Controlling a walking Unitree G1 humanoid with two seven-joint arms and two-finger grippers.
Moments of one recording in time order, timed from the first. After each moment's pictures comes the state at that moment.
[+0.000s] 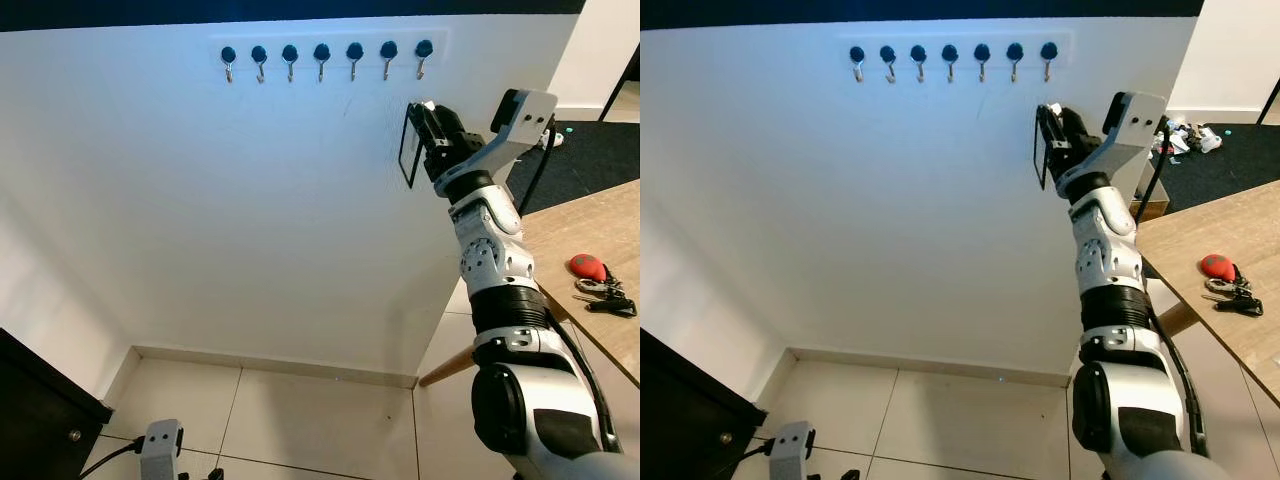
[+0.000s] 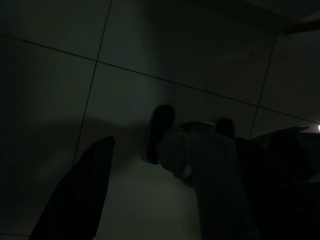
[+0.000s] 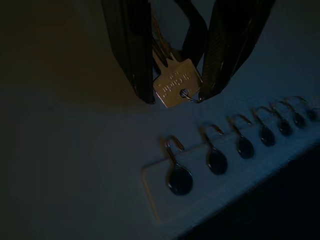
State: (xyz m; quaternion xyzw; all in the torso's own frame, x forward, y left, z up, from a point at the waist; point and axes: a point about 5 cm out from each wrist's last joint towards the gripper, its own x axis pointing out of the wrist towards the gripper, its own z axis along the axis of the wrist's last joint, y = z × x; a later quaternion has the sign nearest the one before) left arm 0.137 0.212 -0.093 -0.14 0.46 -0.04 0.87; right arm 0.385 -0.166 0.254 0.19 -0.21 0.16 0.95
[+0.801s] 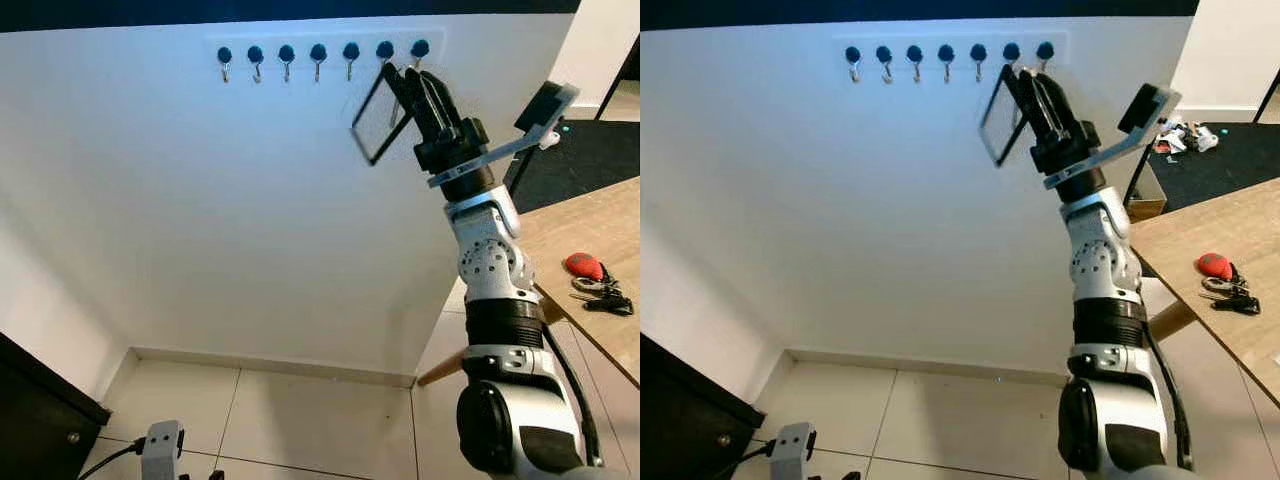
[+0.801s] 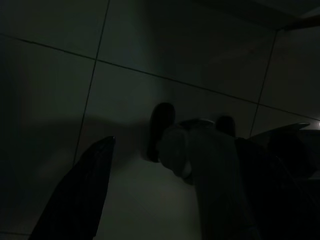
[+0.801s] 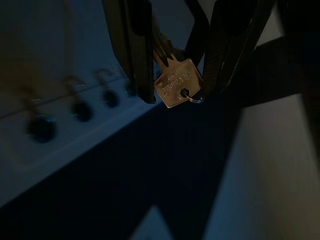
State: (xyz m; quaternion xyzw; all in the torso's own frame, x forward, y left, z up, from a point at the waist) left arm 0.134 0.212 -0.094 -0.14 0.47 -0.04 0.87; right arm 0.351 -0.145 0.275 0.30 -0.28 0.35 0.84
